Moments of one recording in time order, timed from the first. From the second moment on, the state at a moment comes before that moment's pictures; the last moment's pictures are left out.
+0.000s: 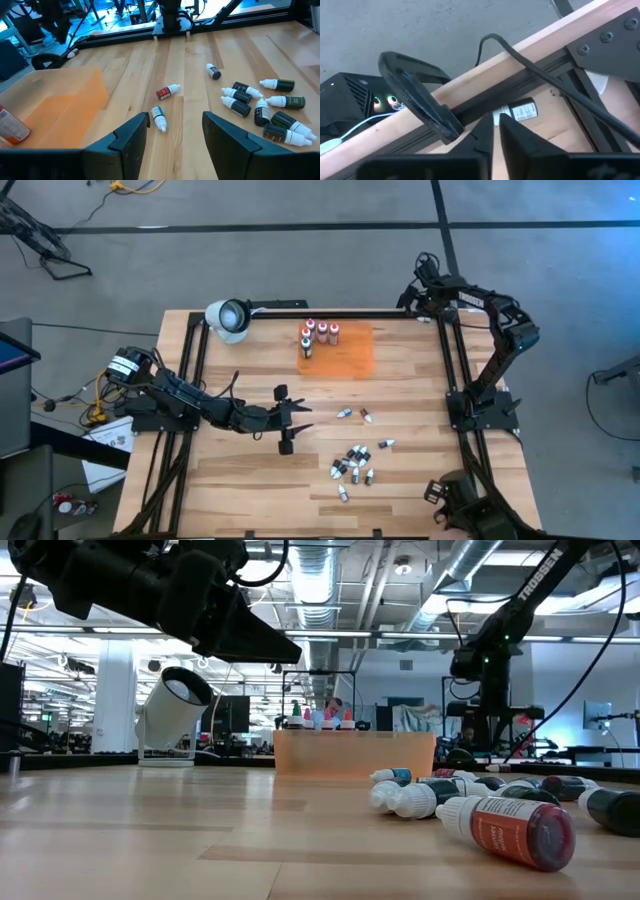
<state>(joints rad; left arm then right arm) -0.30 1.56 0.57 0.69 -0.45 0.03 -1.19 1.72 1.11 -0.63 0.17 0.82</state>
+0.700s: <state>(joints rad) -0.30 1.56 0.57 0.68 -0.40 -0.02 -1.12 1.78 1.09 -0.64 0.26 0.91</state>
